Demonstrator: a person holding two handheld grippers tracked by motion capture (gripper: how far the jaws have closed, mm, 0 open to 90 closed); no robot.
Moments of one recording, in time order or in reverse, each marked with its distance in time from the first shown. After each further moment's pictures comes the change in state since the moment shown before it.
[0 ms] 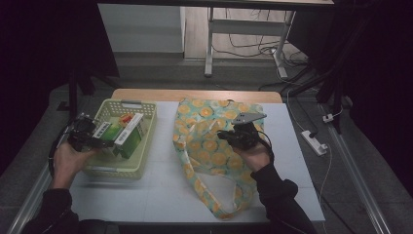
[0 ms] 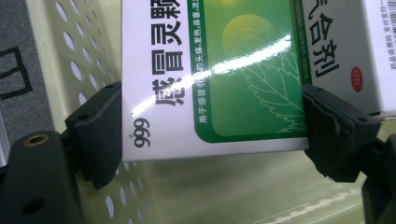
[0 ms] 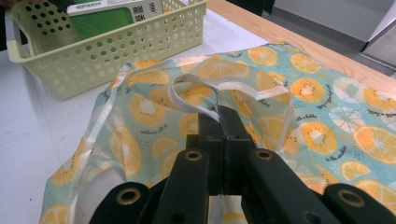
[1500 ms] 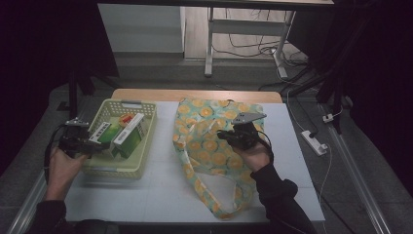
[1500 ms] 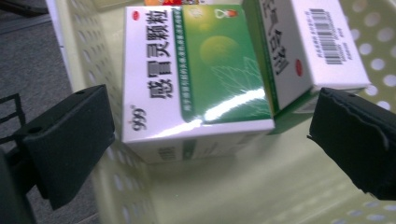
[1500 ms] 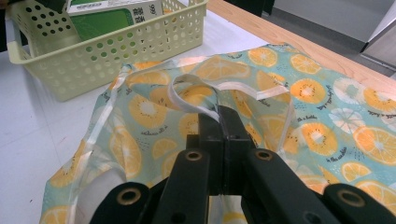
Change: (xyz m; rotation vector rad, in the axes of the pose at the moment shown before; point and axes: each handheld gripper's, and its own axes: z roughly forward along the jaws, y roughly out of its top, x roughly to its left) left arm 0.004 -0.024 -0.017 -0.193 -0.029 0.058; right arm 0.001 0.001 0.000 -0.001 -0.001 0.000
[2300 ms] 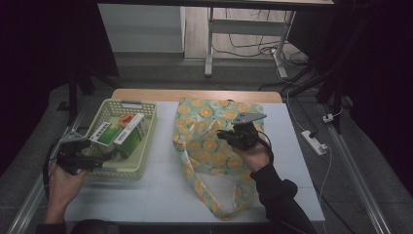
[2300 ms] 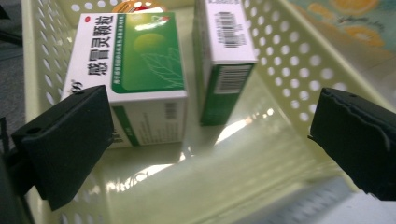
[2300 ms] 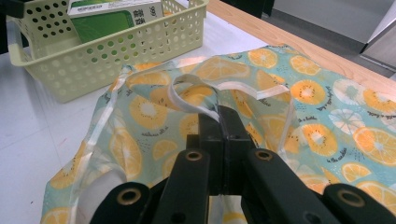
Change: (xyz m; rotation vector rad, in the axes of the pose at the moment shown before) left arm -0.041 -0.030 -0.025 -0.134 -0.030 0.013; right arm 0.001 0.000 -0.001 -0.006 -0.001 0.000
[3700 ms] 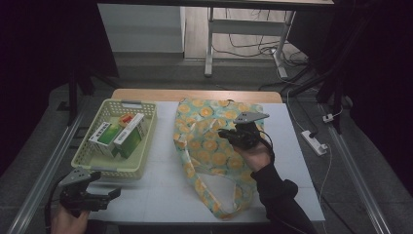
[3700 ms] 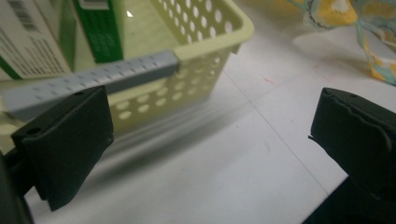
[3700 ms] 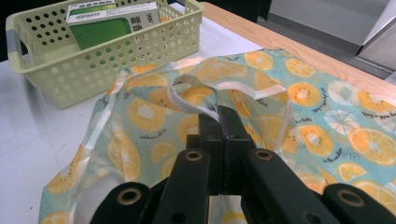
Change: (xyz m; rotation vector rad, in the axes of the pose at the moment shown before) left arm -0.072 -0.065 -0.029 -0.030 -0.132 0.020; right arm -0.002 0.000 -0.004 -0.020 -0.009 0.017
